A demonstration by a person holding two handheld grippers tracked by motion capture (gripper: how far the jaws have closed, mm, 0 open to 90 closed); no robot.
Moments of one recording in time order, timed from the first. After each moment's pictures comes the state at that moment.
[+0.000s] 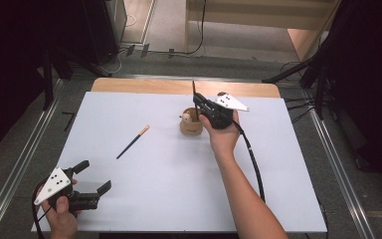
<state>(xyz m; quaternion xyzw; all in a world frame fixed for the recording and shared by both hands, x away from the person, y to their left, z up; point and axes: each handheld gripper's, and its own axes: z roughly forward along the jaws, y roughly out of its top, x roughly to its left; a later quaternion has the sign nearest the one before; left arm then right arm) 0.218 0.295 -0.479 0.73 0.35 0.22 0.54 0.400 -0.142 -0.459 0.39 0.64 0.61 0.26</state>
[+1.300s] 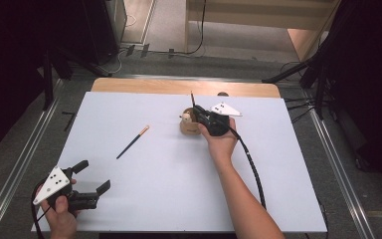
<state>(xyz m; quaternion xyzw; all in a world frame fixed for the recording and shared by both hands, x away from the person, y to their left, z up) 0.219 0.297 -0.480 0.73 0.35 0.22 0.54 0.399 -0.138 -0.493 0.43 0.68 0.55 0.24</state>
